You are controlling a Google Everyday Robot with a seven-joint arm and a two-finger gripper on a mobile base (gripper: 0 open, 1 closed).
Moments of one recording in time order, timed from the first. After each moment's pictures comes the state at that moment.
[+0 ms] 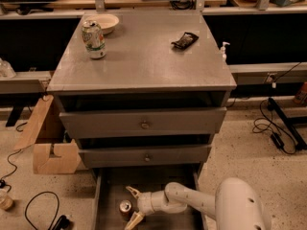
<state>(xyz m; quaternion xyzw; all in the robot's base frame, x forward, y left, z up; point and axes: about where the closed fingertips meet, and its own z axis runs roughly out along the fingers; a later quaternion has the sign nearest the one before) 0.487 0.124 0.190 -0.60 0.56 0.40 0.40</state>
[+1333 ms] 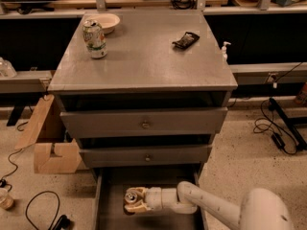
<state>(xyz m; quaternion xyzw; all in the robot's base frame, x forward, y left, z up) 0.496 0.096 0.266 -0.51 0.58 0.46 0.45</state>
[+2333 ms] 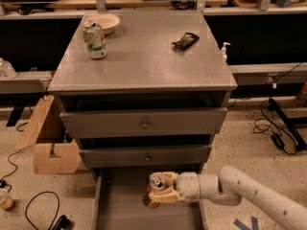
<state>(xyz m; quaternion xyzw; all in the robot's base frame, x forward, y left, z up) 0.443 -0.013 0.510 -0.46 0.58 0.51 0.45</state>
